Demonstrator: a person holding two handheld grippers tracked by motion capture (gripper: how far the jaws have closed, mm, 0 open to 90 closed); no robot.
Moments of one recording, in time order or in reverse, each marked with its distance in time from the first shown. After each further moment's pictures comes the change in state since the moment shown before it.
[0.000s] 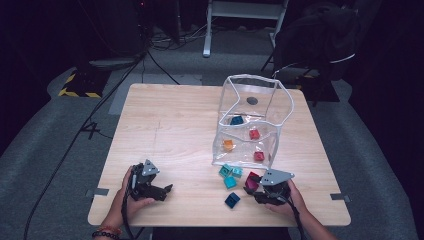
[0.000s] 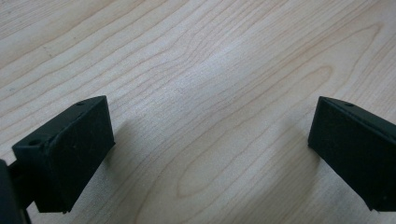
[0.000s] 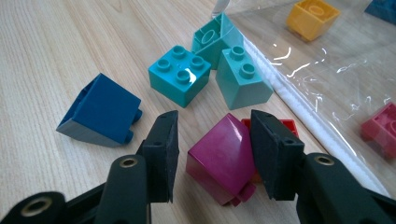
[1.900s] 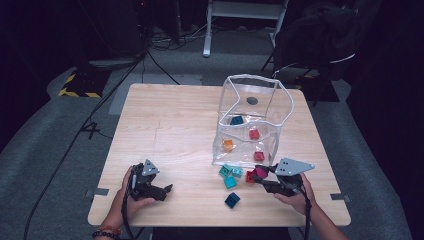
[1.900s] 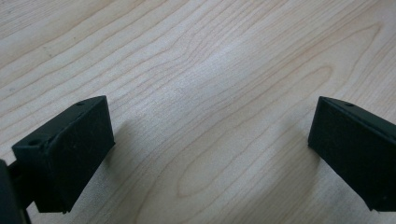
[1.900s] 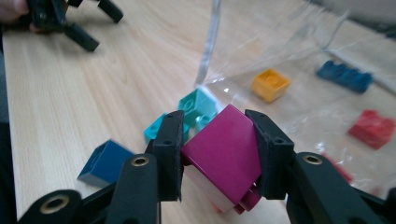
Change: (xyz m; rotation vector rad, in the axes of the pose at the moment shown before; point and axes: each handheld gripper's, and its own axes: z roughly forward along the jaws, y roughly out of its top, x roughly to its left) left arm 0.000 0.000 0.000 0.000 -0.001 -0.002; right arm -0.023 0.025 -0.041 -0.169 0.012 0.029
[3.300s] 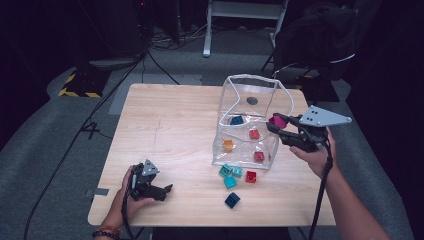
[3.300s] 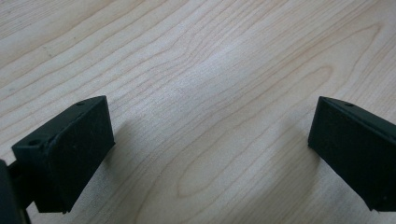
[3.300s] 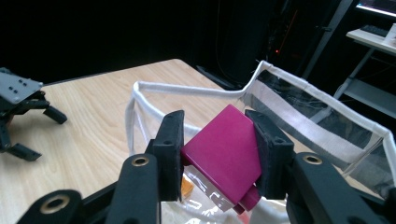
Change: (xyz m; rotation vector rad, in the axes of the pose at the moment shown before) left arm 0.000 0.000 0.000 0.000 0.000 0.000; right arm -0.050 0.125 -0.057 -0.157 -0.187 -0.028
